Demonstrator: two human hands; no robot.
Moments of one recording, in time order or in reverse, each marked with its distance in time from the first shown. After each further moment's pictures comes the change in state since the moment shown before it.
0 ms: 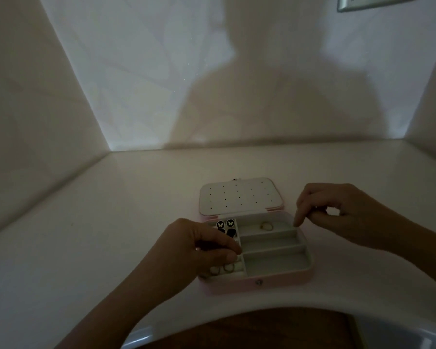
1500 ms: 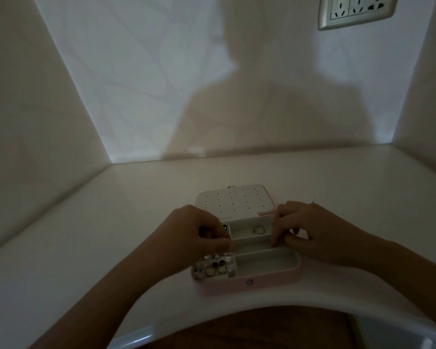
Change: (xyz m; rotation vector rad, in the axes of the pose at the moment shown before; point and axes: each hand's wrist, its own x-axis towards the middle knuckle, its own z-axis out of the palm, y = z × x) left_hand 0.021 0.015 -0.005 0.383 -0.053 0.115; right_hand -0.001 -0.007 0.023 -0.138 -0.128 -0.046
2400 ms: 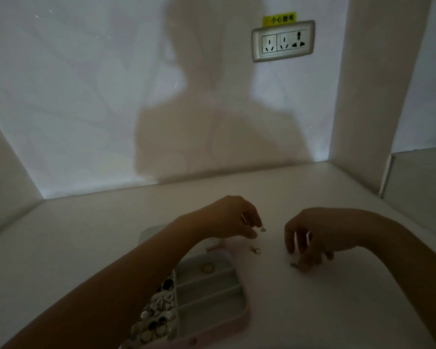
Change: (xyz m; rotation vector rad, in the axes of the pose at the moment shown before) left_hand 0.165 0.066 0.059 0.220 -0.321 0.358; right_hand -0.030 0.055 -0.081 0.095 -0.391 0.690
